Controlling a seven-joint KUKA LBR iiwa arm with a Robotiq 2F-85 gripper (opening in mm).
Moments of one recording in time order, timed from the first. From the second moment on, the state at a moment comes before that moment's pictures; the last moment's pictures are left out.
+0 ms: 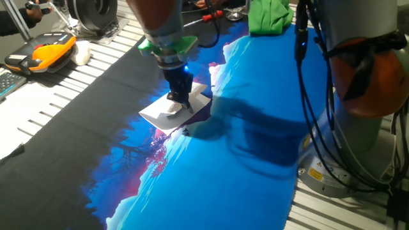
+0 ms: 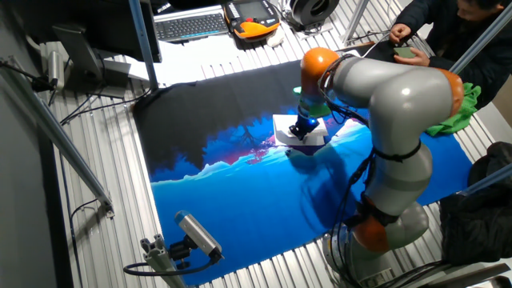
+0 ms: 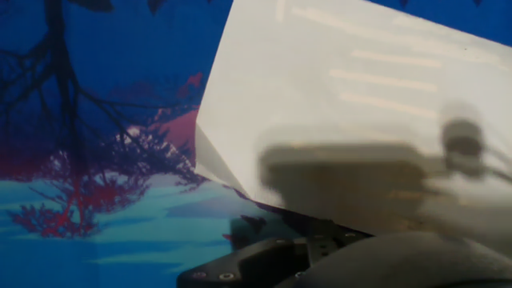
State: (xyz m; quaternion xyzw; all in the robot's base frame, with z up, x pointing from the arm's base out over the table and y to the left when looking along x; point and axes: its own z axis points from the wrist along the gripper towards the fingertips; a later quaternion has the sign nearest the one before) arm 0.455 0.028 0.078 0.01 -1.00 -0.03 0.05
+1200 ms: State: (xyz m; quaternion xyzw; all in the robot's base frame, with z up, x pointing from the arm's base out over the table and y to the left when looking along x) arm 0.453 0.027 0.081 0.00 -0.99 -0.04 0.16
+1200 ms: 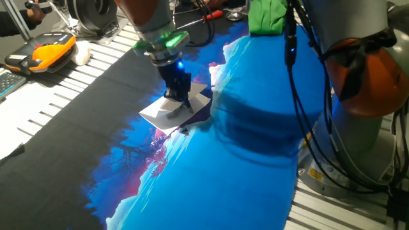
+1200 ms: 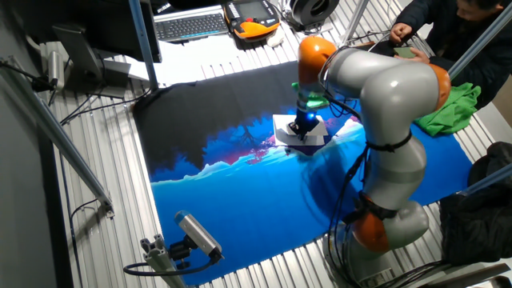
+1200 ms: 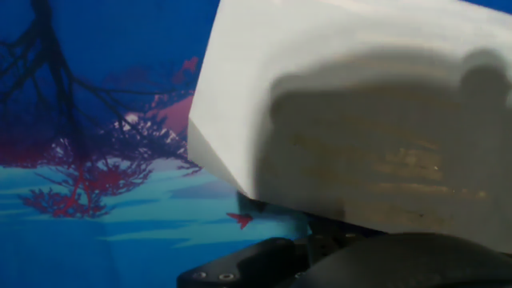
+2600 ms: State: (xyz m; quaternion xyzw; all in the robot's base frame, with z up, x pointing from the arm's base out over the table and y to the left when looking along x) arm 0.510 0.018 0.110 -0.07 -1.00 -0.01 -0.06
